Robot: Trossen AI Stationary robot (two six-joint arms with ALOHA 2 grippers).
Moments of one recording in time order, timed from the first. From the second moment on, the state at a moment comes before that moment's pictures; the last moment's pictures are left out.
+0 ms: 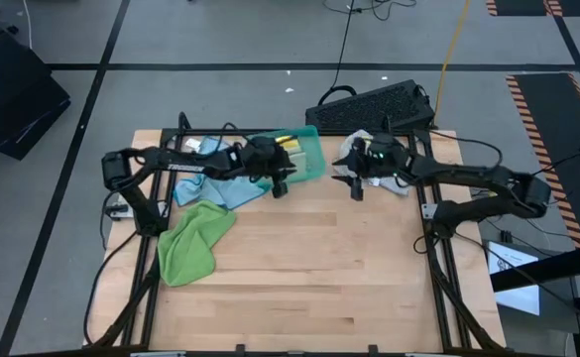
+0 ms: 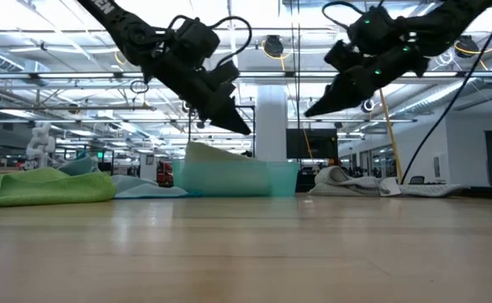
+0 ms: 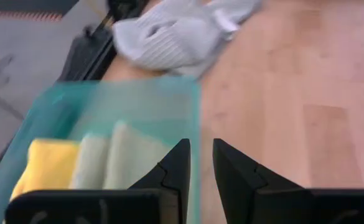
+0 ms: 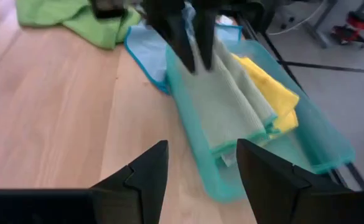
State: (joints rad) left arm 0.35 1.70 1.00 0.13 0.05 0.18; right arm -0.51 1.20 0.59 0.11 -0.28 -0.34
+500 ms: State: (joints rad) left arm 0.51 1.77 1.00 -0.02 -0.09 0.24; right arm -0.47 1.17 0.52 0.13 -0.26 -0.33
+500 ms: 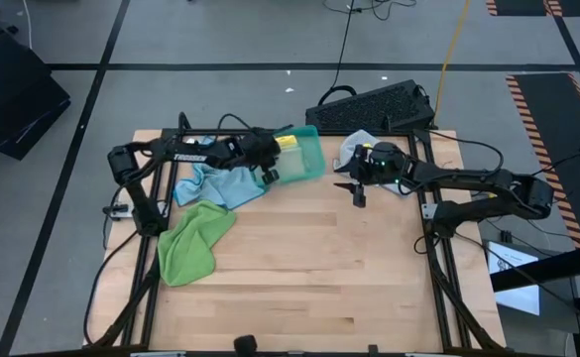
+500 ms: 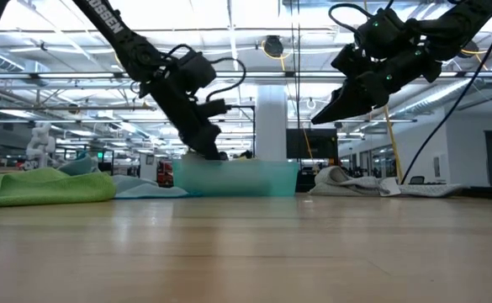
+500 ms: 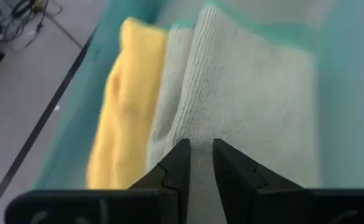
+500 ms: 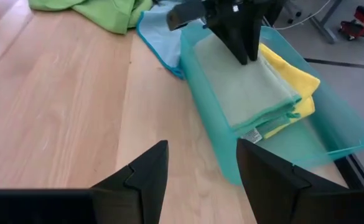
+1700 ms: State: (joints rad) left arm 0.35 1.43 1.00 -0.34 -0.25 0.10; right arm -0.38 1.17 0.45 0.13 -0.26 -0.22
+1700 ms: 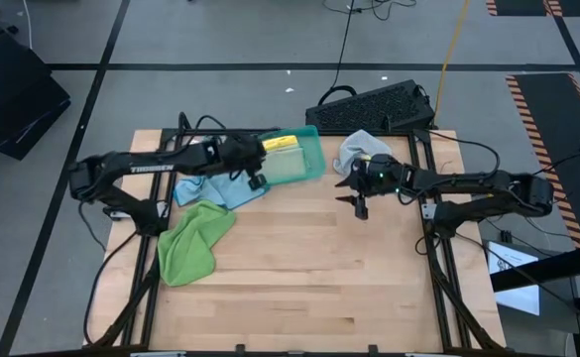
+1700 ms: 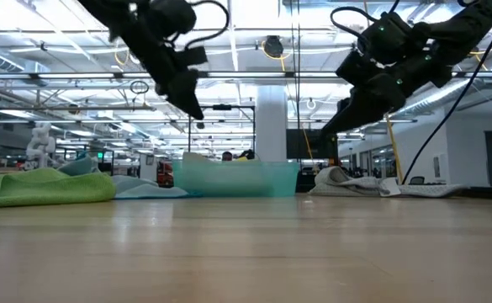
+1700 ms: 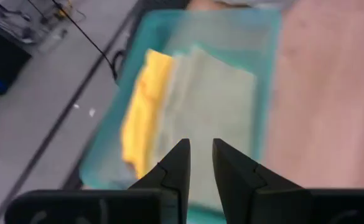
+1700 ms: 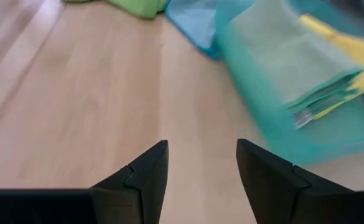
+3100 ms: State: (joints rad) left arm -0.53 1.65 1.00 -1.17 -0.36 -1.52; right arm 0.22 1.17 0.22 0.43 0.05 0.17
